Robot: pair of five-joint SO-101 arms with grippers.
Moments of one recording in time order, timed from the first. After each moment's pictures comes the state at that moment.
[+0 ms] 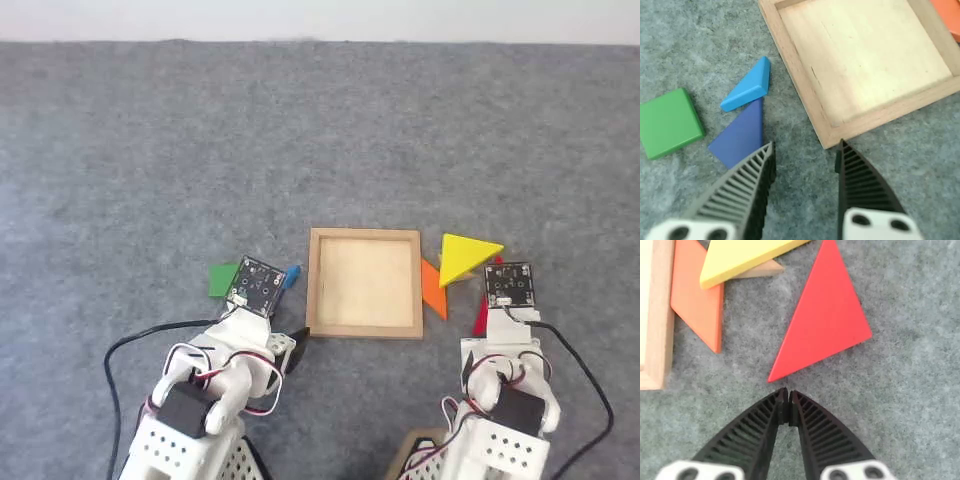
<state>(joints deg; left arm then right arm) 18.7 -103.1 96.9 72.0 6.5 15.5 -102.8 95.5 74.7 19.7</state>
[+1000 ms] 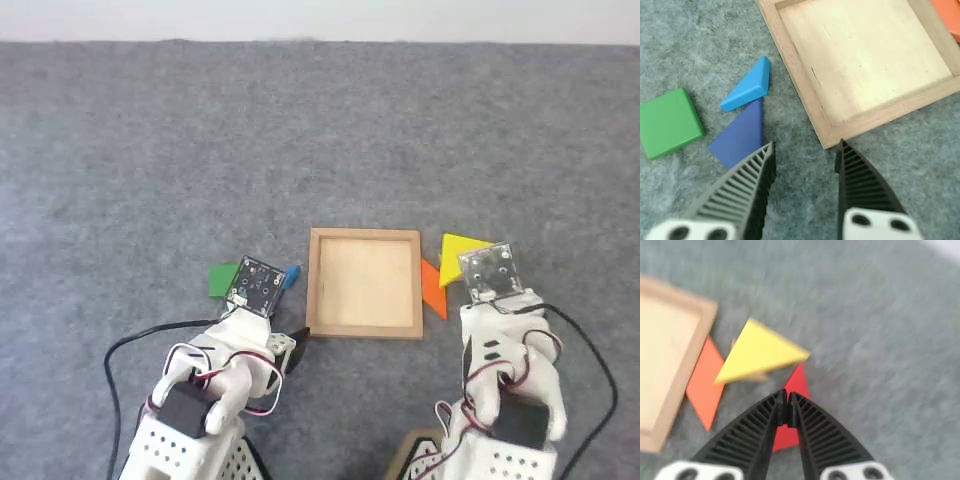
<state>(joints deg) 18.7 -103.1 96.9 72.0 6.5 8.5 -102.7 82.8 63.5 28.9</state>
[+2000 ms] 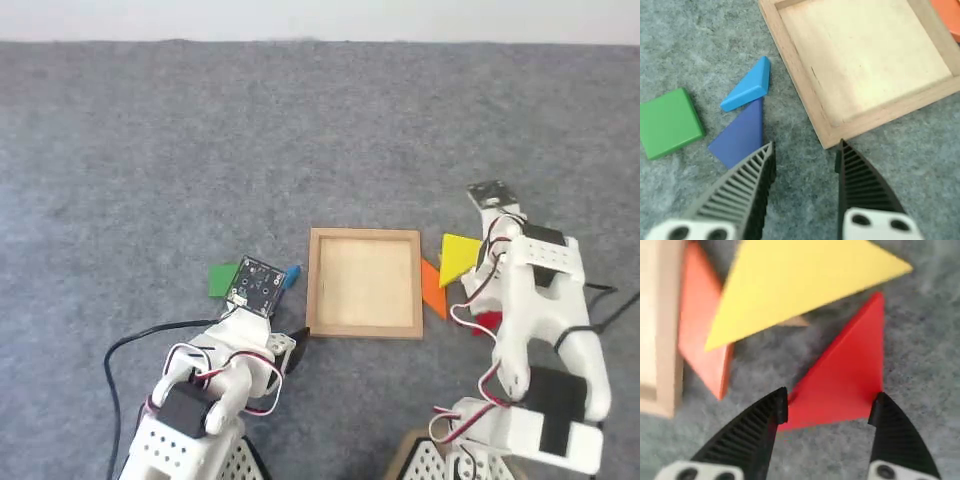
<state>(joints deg) 18.7 -103.1 96.9 72.0 6.5 9.8 -6.9 41.8 61.6 24.2</state>
